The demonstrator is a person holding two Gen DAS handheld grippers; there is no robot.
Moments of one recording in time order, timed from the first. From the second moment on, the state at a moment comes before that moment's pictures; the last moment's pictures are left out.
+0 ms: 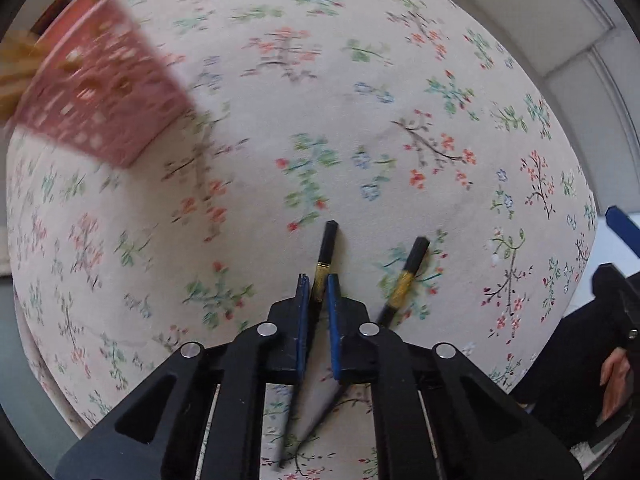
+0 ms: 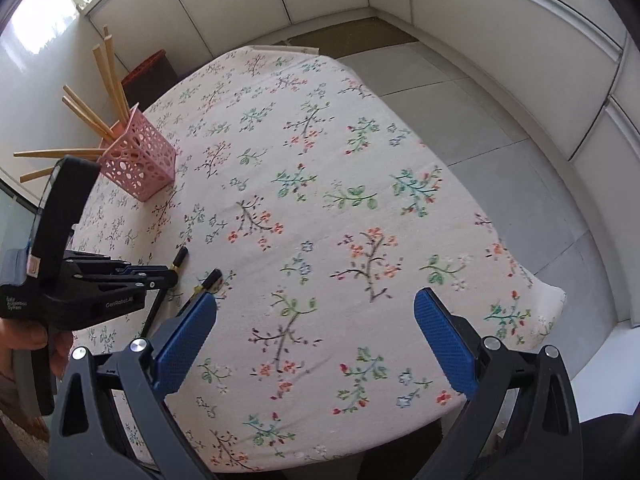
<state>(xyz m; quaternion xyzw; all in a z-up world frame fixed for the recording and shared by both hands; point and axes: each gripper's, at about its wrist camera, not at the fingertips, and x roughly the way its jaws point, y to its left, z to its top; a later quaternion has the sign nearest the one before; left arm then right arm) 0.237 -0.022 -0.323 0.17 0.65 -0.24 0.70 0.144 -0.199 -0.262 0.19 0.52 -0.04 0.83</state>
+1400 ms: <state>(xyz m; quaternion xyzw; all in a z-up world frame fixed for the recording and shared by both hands) 0.139 0.048 -0.063 0.03 0.40 -0.19 0.90 0.147 -0.158 -0.053 0.17 0.37 0.12 0.90</state>
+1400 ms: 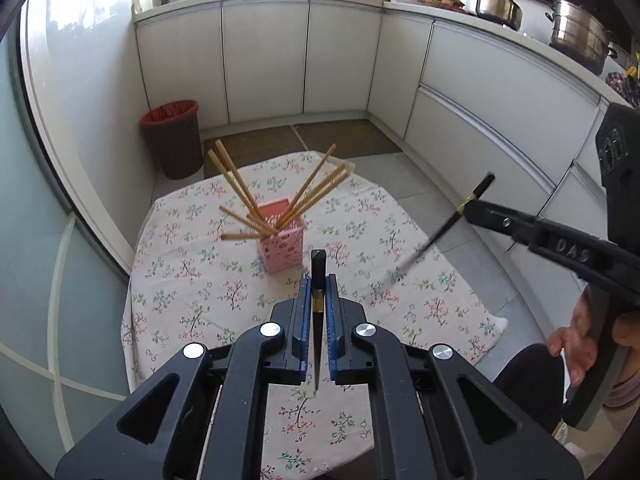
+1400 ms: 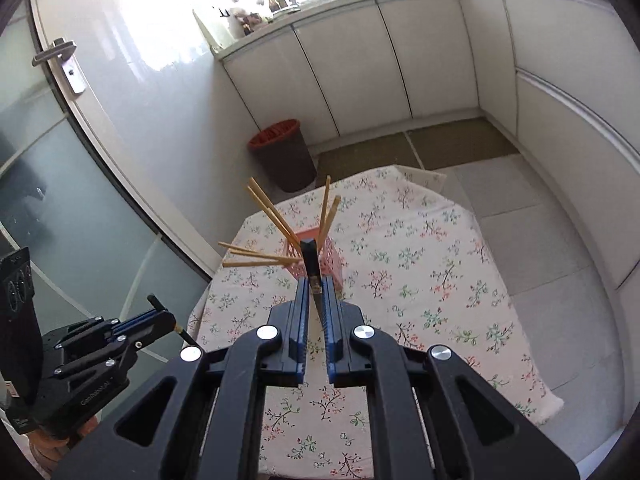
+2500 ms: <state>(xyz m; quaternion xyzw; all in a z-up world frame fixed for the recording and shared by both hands) 0.148 0.067 -0.060 -0.02 0.40 -0.20 0.89 0.238 -0.127 -0.316 -0.03 0.65 0.10 0.75</state>
